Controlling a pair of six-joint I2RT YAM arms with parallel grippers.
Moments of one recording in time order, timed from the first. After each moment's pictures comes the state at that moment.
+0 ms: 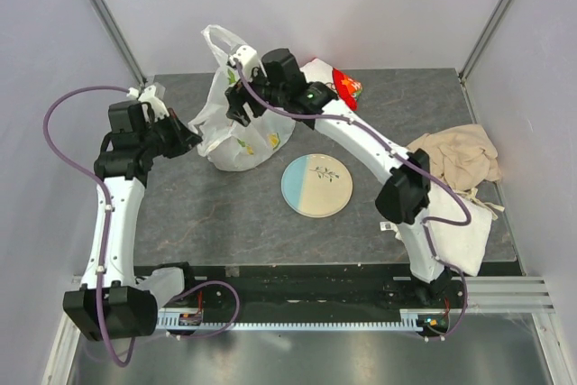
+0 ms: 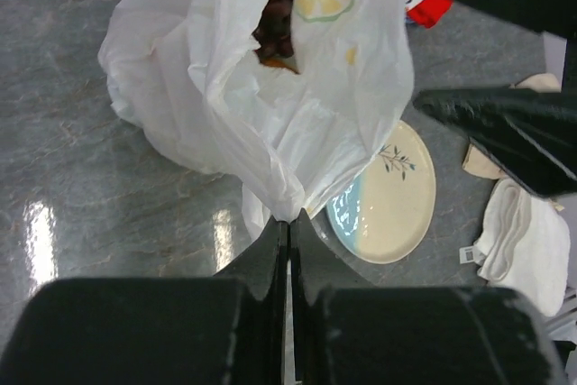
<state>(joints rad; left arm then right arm) 0.09 1.10 1.17 -0.65 0.43 -0.32 0.76 2.11 2.20 -0.48 -0.30 -0.08</state>
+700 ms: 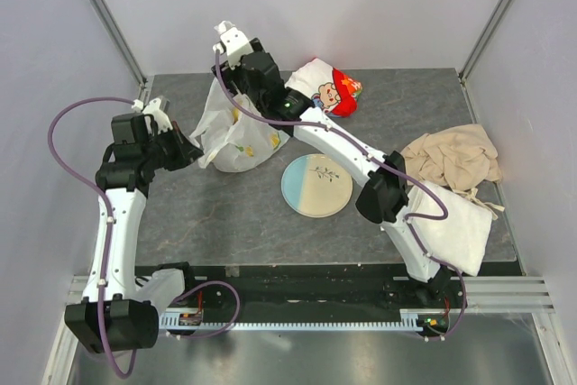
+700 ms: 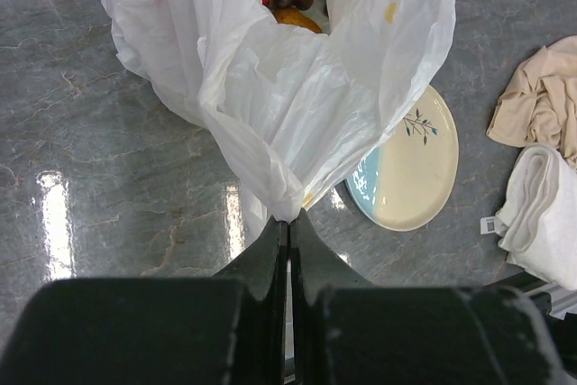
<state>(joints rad) 0.10 1.03 1.08 -0.72 0.43 -0.26 0.85 2.32 2.42 -0.21 0.34 -0.21</state>
